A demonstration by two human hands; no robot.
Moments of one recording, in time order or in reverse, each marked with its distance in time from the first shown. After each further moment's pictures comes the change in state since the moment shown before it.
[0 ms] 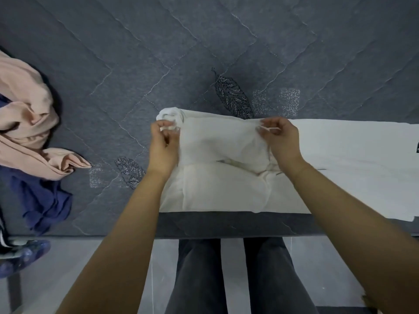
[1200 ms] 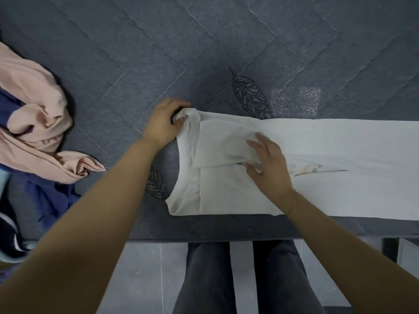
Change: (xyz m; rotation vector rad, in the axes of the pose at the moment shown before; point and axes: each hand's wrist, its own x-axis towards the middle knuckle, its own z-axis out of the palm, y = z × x) left_hand 0.097 -0.005 -0.047 0.597 -0.297 0.446; right_hand -0.066 0.021 0.050 -0.689 -0.172 -0.475
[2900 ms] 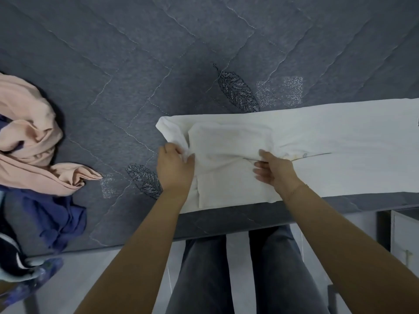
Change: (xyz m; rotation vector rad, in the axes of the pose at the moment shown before) left_hand -0.089 0.059 0.053 -0.004 0.126 -0.537; right_hand -0.006 0.001 -0.013 1.056 0.111 1.302
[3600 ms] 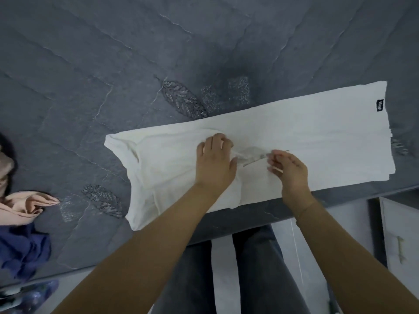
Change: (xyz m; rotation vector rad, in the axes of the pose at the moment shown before) left_hand -0.049 0.133 0.125 0.446 -0.131 0.768; right_hand 0.051 -0.008 -0.131 0.261 0.069 -0.305
